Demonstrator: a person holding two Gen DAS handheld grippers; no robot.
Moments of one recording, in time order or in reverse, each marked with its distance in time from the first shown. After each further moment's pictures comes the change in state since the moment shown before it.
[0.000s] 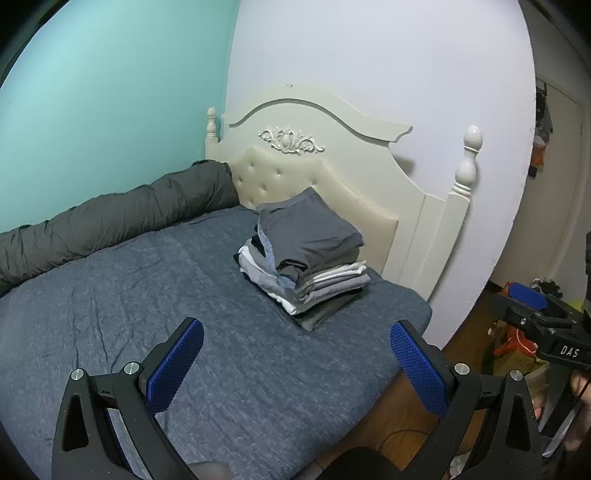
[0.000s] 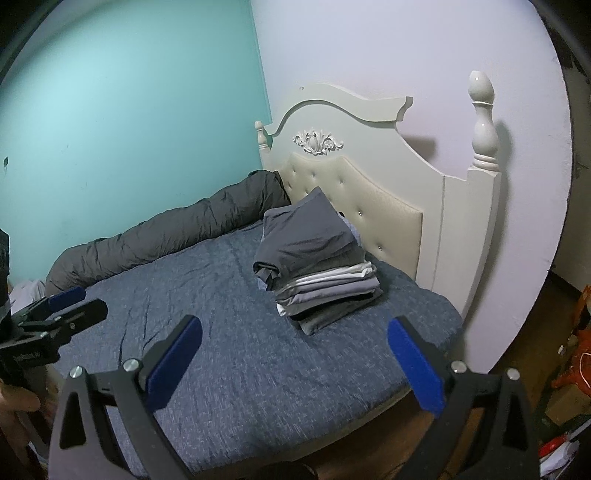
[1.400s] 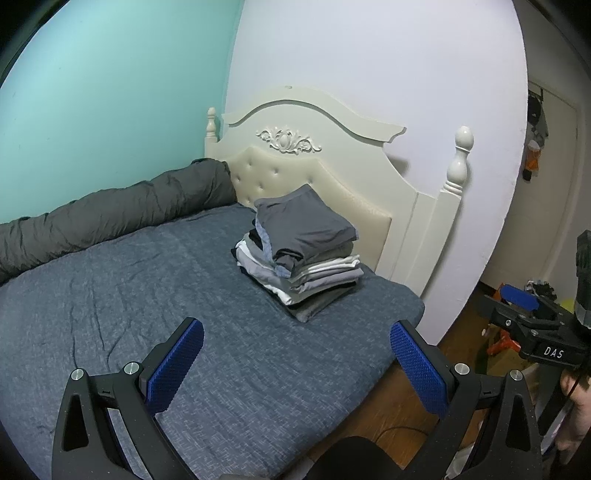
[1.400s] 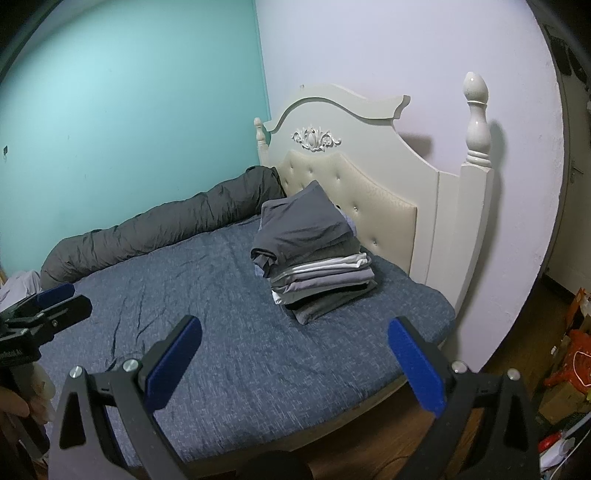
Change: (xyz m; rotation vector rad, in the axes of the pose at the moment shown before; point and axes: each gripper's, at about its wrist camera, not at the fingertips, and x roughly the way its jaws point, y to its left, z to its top) left arm -0.020 0.002 -0.024 -0.022 -0.012 -0.016; right arm -0.009 0.005 -0.022 -0.018 0.001 -0.026
